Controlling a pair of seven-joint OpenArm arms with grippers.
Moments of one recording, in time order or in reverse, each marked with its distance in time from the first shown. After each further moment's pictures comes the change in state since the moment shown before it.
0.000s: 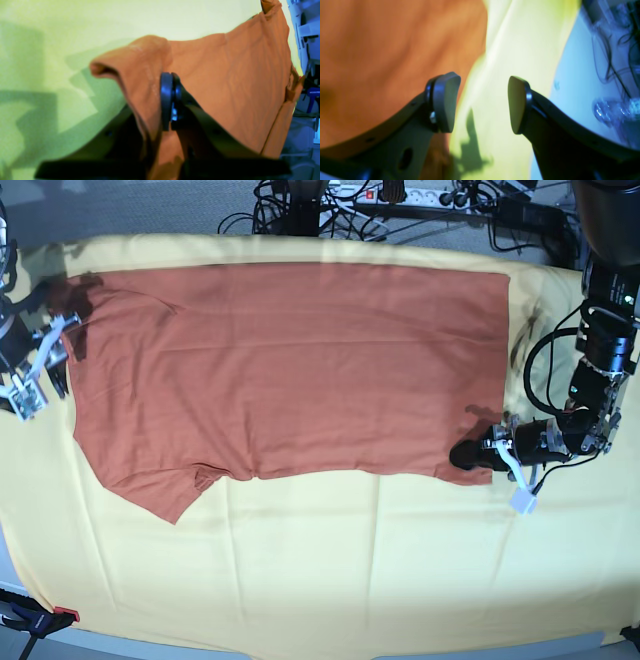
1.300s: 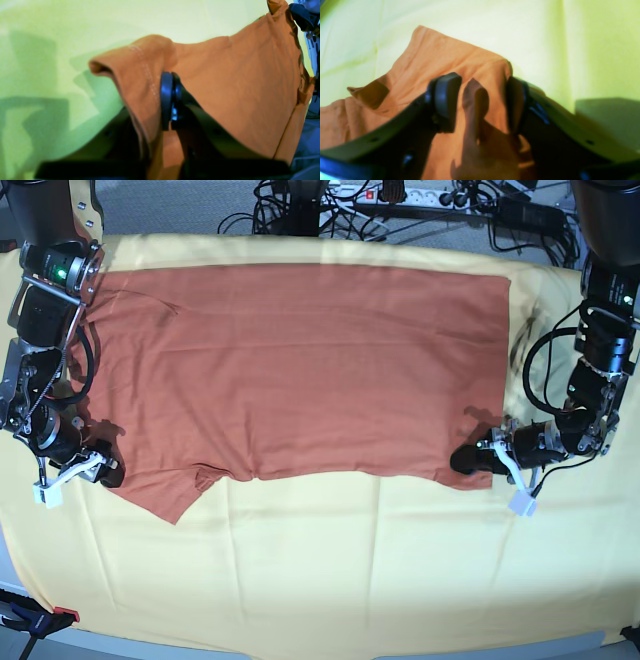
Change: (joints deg) left arm 0.1 0.2 0.0 0.1 4.9 -0.2 -5.0; right arm 48.0 -19.7 0.5 -70.8 9.8 16.1 0.5
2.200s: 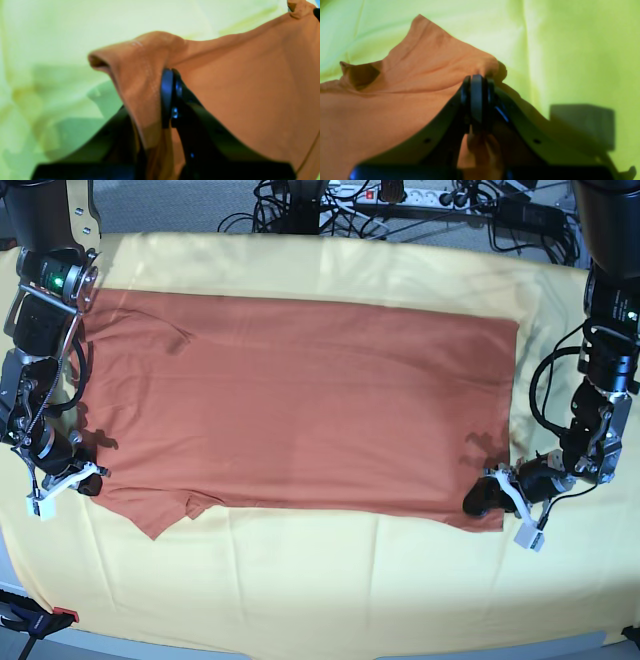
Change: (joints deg) left arm -5.1 0.3 0.1 -0.1 17.4 0.0 -16.9; right arm 2.2 0.5 0.0 -0.2 -10.1 -5.0 8.2
